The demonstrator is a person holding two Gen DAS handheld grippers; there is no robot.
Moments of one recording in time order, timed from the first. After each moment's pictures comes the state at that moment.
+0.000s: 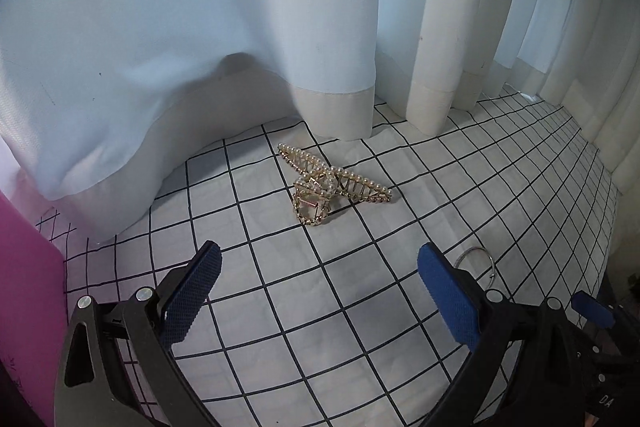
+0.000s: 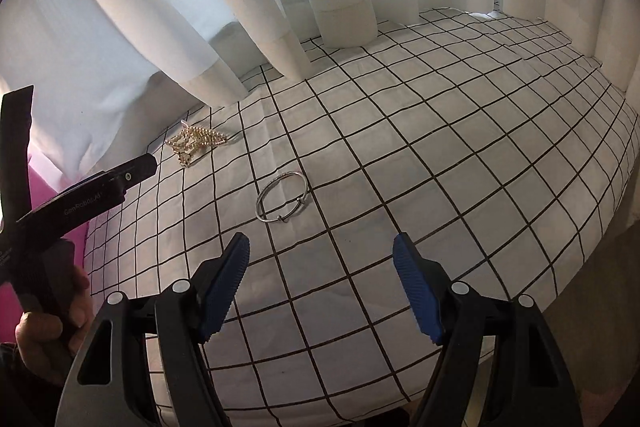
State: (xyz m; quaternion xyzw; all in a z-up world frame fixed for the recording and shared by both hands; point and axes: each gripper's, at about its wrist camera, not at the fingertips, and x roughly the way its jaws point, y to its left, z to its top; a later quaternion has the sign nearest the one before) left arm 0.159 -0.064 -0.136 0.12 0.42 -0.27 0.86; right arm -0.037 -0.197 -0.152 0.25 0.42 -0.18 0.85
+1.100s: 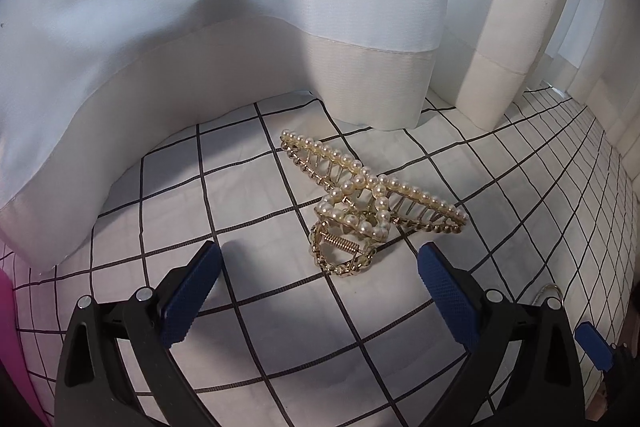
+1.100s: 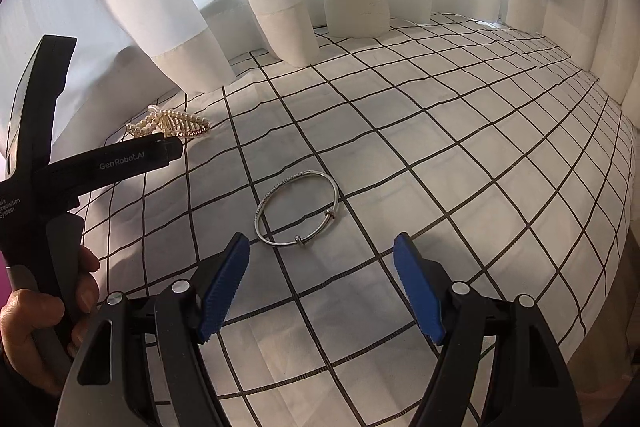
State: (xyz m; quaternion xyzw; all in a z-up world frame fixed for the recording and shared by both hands) left arm 0.223 -0.081 -0.195 0.12 0.44 -0.27 0.85; right arm 0.010 -0.169 -0.196 0.19 0.41 -0.24 0.86
